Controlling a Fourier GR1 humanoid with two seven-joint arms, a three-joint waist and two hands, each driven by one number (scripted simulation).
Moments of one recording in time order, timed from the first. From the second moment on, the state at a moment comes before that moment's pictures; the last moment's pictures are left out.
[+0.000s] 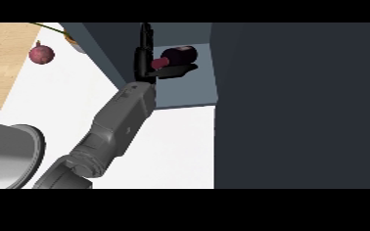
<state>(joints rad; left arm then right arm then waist) -1.07 0.00 -0.03 -0.14 0.50 0.37 -0.87 -0.10 -0.09 0.04 -2.39 -0.27 0.18 0.56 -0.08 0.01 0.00</state>
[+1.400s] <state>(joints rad) -0.62 0.00 -0.61 -0.81 0.85 0.64 -0.80 -0.11 -0.11 0.03 -2.40 -0.25 0.12 0.60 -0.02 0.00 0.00</state>
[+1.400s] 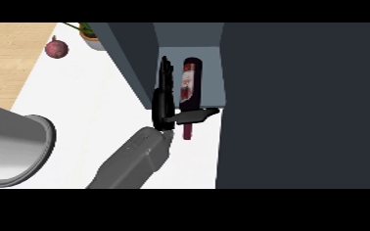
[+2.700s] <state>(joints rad) -0.06 0.17 -0.89 -1.73 0.51 0.96 -0.61 -0.05 -0.12 0.03 -2.40 -0.24 0.17 0.57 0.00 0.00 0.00</state>
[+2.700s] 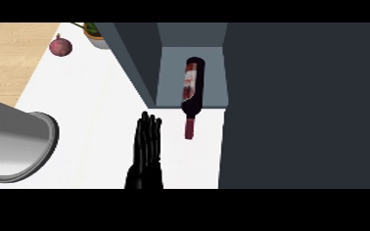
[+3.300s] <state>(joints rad) 0.12 0.42 -0.90 -1.99 0.50 0.83 -0.61 -0.01 -0.15 0.06 -2.41 -0.28 0.27 0.60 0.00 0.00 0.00</state>
